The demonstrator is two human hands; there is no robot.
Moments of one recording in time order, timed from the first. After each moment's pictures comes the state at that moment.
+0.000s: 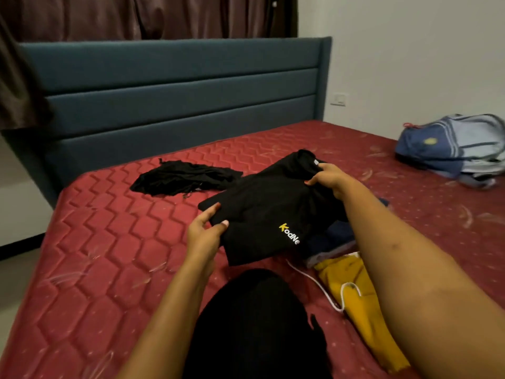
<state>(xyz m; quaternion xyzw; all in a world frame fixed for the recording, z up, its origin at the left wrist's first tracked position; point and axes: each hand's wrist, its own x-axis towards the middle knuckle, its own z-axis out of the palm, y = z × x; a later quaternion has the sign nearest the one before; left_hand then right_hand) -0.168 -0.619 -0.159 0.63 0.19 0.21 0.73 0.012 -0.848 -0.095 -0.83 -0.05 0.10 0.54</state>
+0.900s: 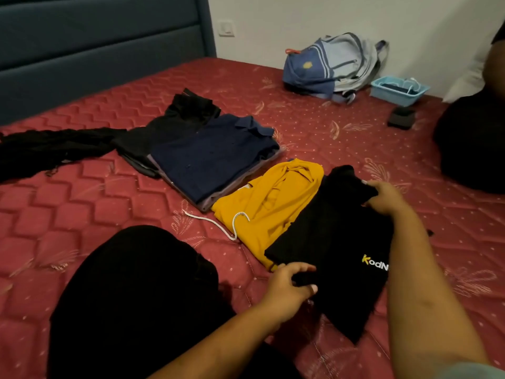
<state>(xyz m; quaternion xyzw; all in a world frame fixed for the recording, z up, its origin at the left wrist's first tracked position) -0.272 -0.923 -0.289 0.80 -0.09 -0.24 0.55 -0.153 -1.199 -0.245 -0.93 0.22 0.00 0.31</state>
